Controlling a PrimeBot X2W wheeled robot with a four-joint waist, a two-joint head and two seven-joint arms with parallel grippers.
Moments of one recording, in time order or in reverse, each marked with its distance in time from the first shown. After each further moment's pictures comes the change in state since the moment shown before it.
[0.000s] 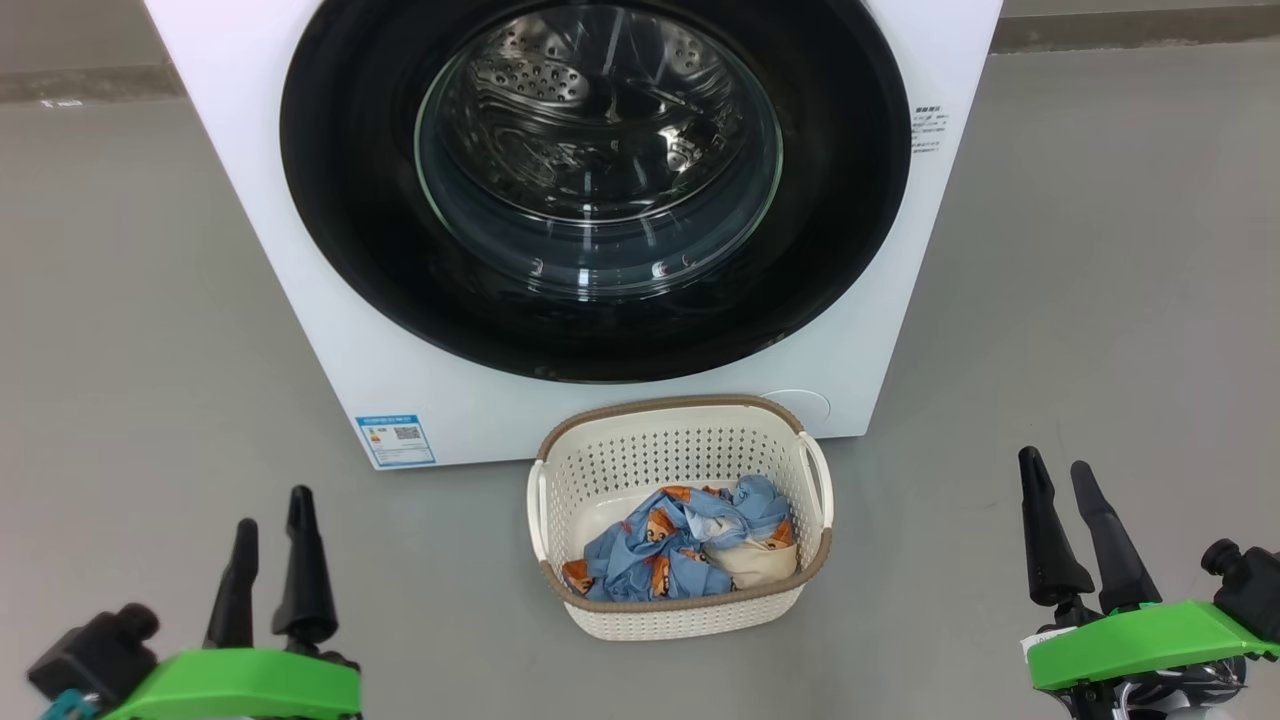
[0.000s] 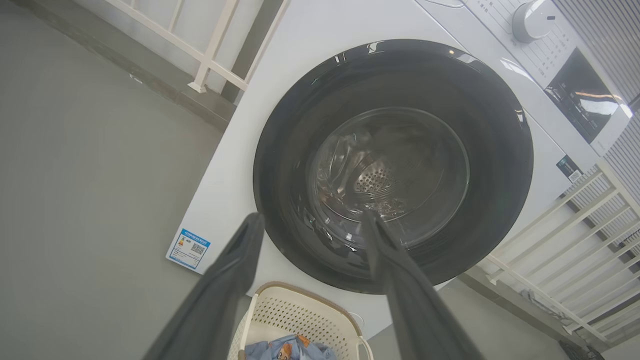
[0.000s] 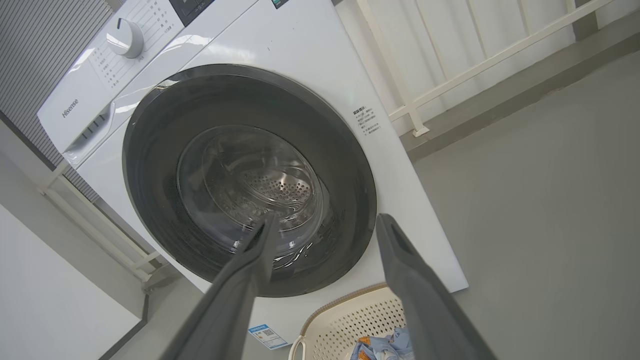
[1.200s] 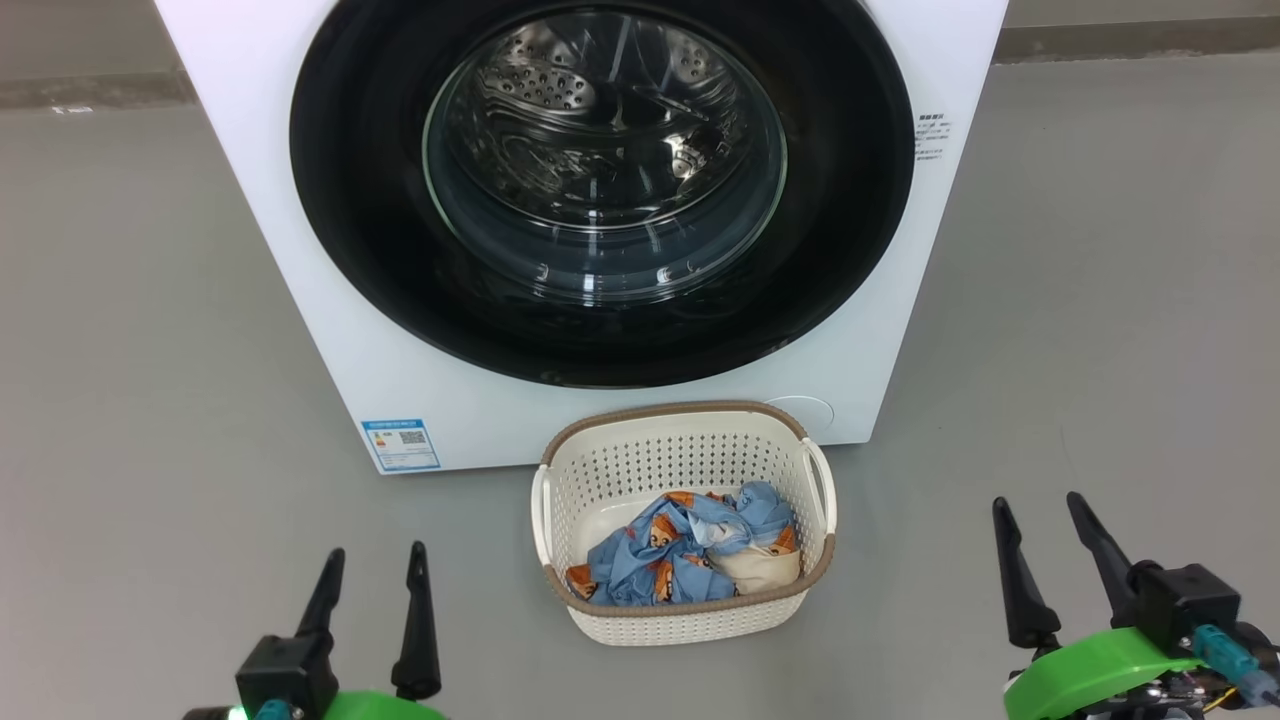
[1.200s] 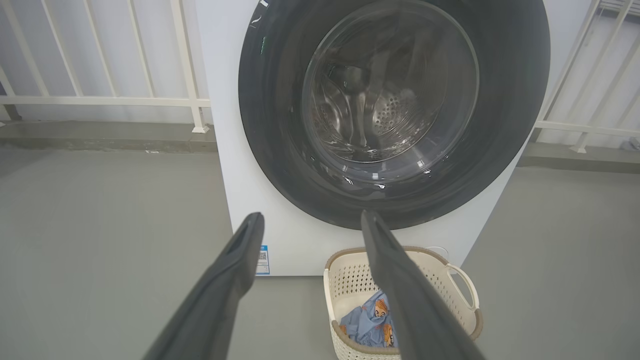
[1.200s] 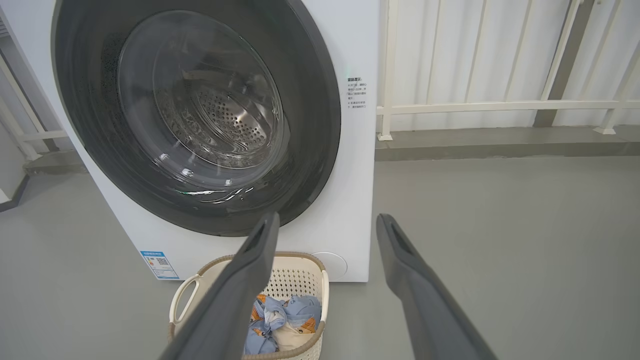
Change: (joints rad) left arm 0.001 0.014 -0.174 0.144 0.505 0.067 -0.101; right arm -0.015 -0.003 -0.045 0.137 -0.514 0.000 -0.102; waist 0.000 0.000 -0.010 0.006
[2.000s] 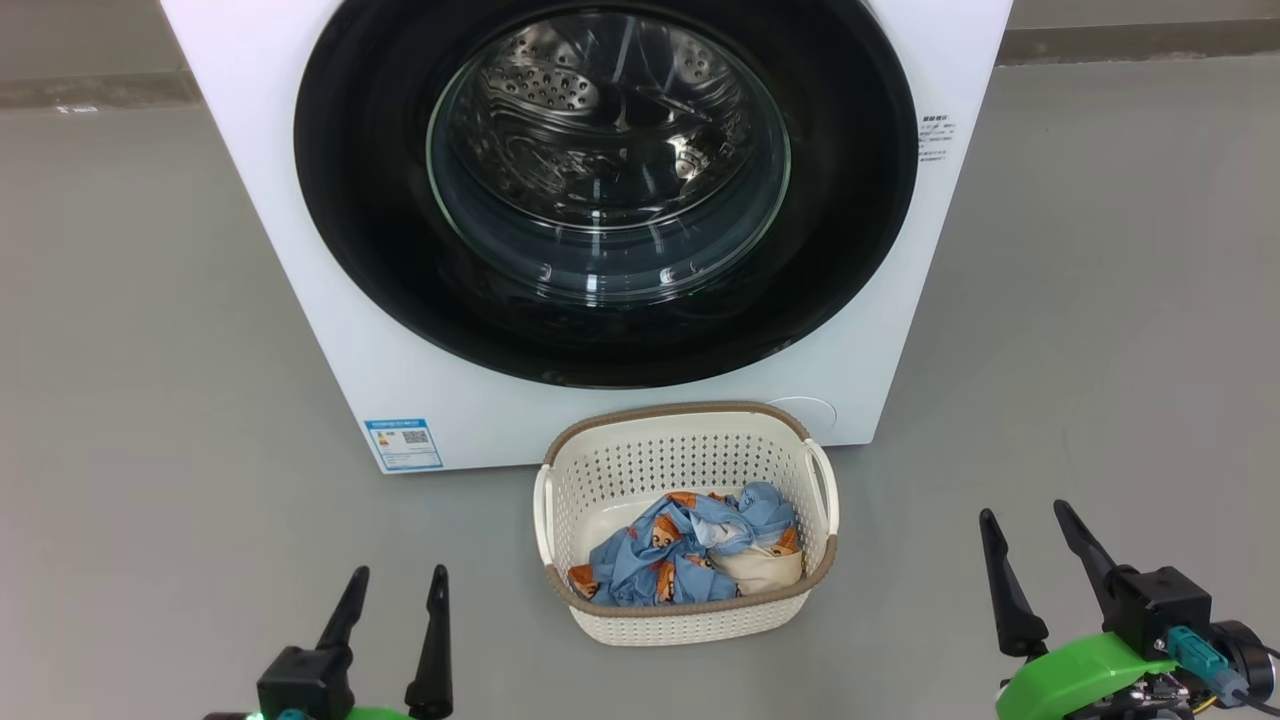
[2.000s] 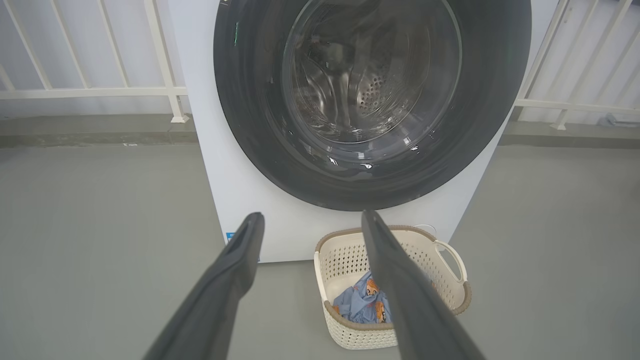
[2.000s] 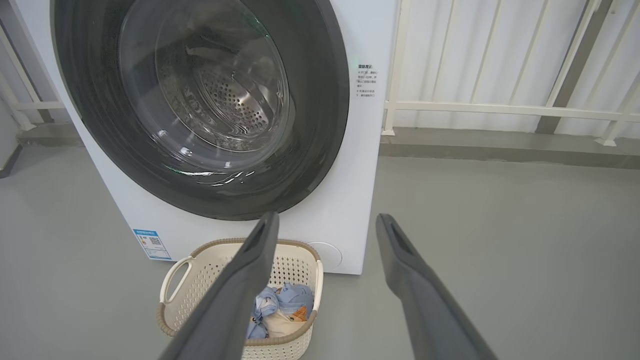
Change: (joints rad) left arm -0.001 0.001 -0.005 0.080 0.023 -0.008 -0.018; right arm -0.011 -0.001 0.003 0.053 -0.095 0.000 -0.021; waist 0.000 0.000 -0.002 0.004
